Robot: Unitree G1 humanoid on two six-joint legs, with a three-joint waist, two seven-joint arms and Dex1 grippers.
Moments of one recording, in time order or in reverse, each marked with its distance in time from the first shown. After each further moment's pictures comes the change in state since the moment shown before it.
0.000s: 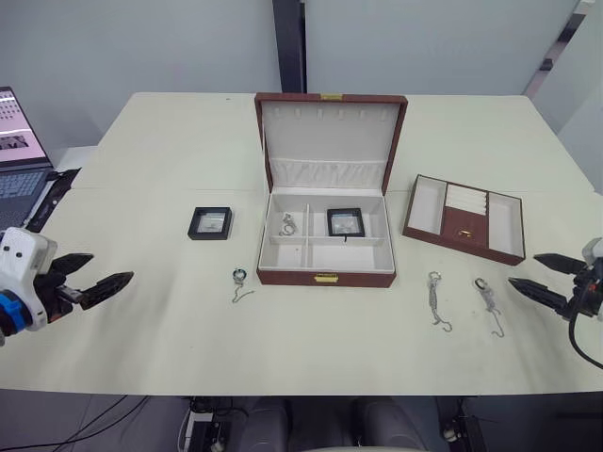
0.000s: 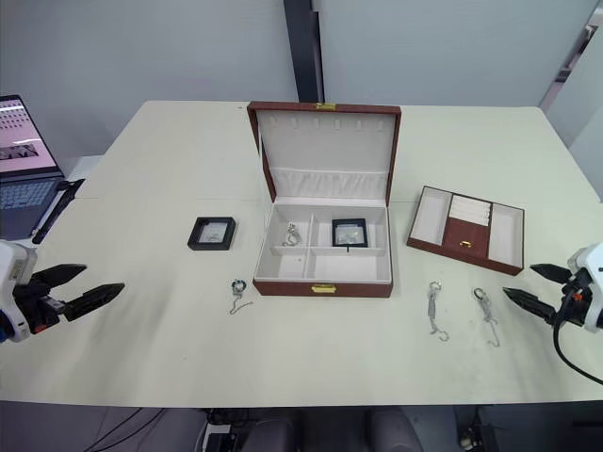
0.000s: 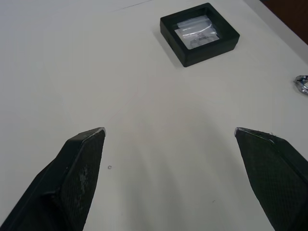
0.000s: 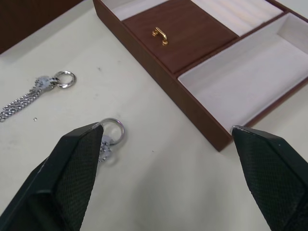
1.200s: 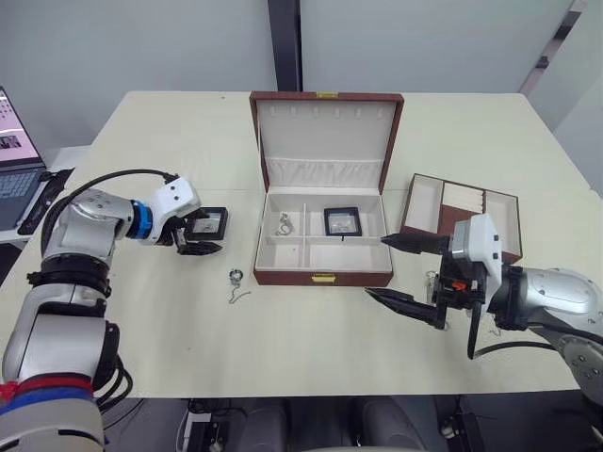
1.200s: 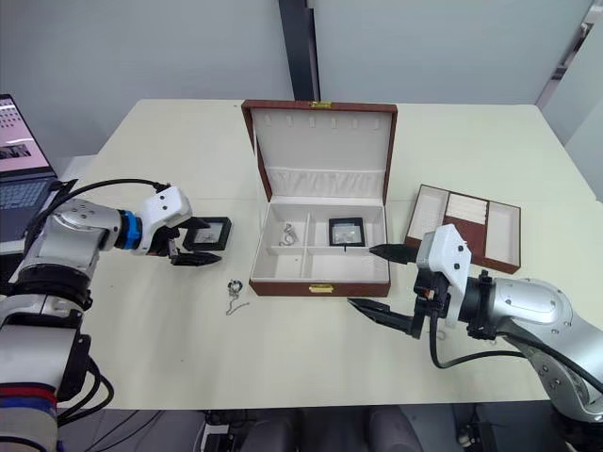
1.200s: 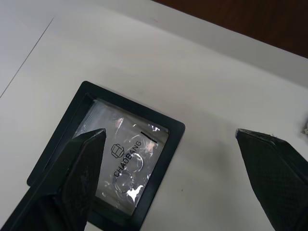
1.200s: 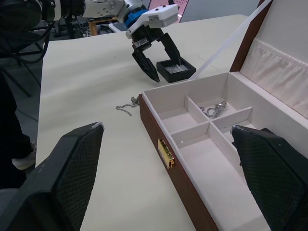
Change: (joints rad) left arm -1.000 -0.130 -0.789 0.967 0.485 -0.613 -0.322; right arm -0.134 0.197 0.305 -0.896 0.300 0.377 -0.379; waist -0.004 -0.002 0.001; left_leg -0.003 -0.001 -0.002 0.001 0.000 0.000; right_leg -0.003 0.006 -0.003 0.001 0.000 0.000
